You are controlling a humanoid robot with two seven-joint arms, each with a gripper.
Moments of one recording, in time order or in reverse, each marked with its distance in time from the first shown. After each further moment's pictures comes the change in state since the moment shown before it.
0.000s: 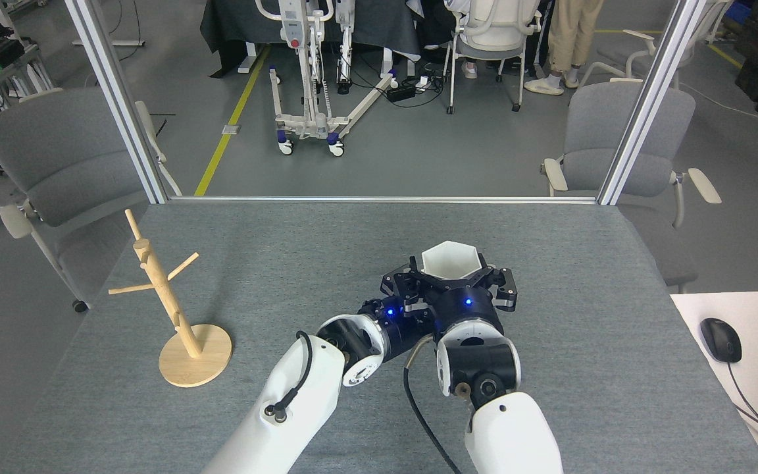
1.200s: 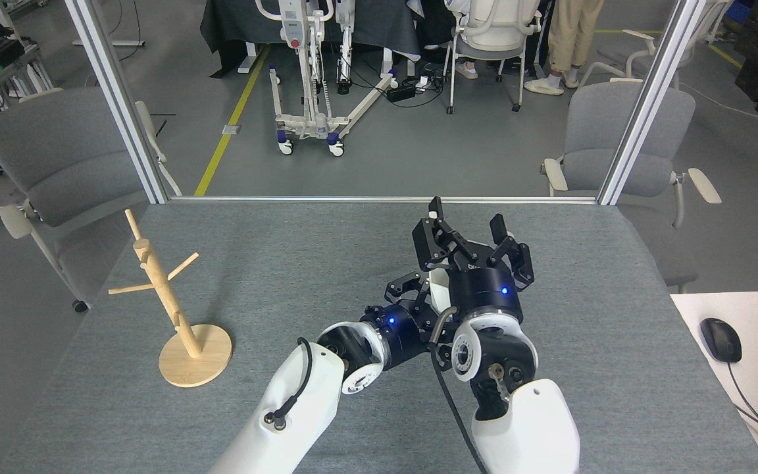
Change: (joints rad) left arm 0.025 0.008 0.000 -0.012 -0.002 -0.033 0.005; right arm -0.006 0.006 -0.092 0.002 -0.407 0.071 -0.544
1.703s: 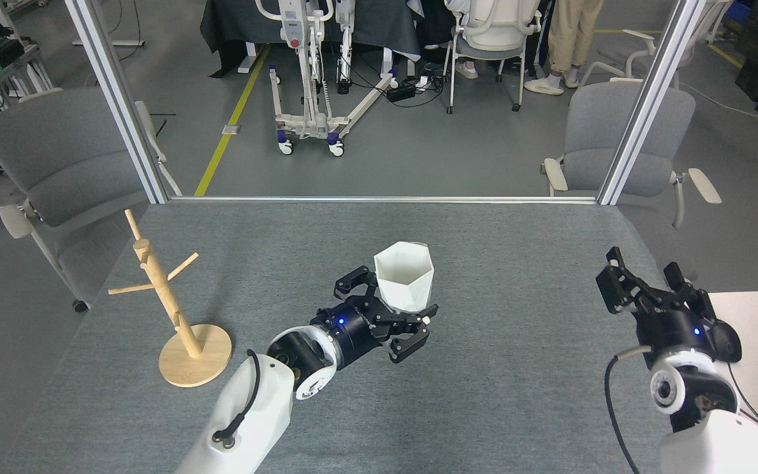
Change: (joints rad) left arm 0.096 0.136 0.063 -0.180 -0.006 0.057 -0.001; right arm 0.097 -0.278 -0.575 0.252 -0.051 -0.604 -0.024
